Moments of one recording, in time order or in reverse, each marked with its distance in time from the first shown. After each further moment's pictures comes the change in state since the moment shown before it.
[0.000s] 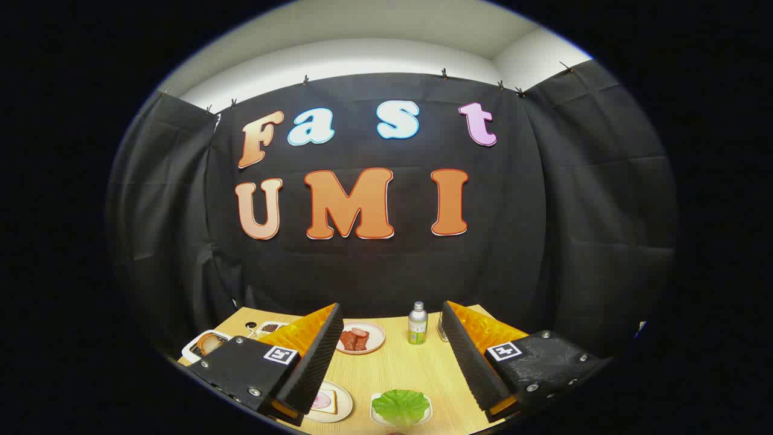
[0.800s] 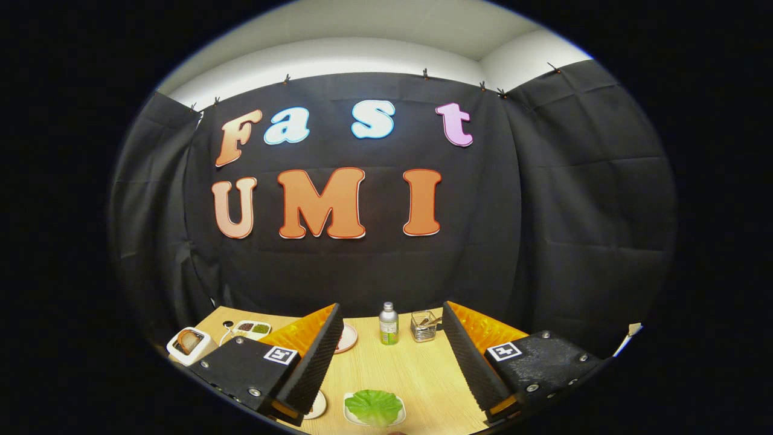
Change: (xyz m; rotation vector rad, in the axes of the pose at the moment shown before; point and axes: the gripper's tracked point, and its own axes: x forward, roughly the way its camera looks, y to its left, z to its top) arm 0.004 -0.057 -0.008 -0.006 0.023 -0.097
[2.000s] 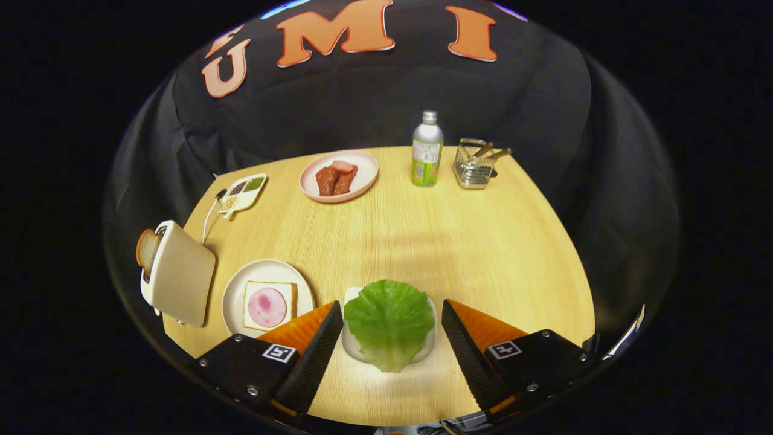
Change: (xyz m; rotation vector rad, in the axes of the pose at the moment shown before) arm 0.041 0.041 -0.278 -0.103 0.887 0.155
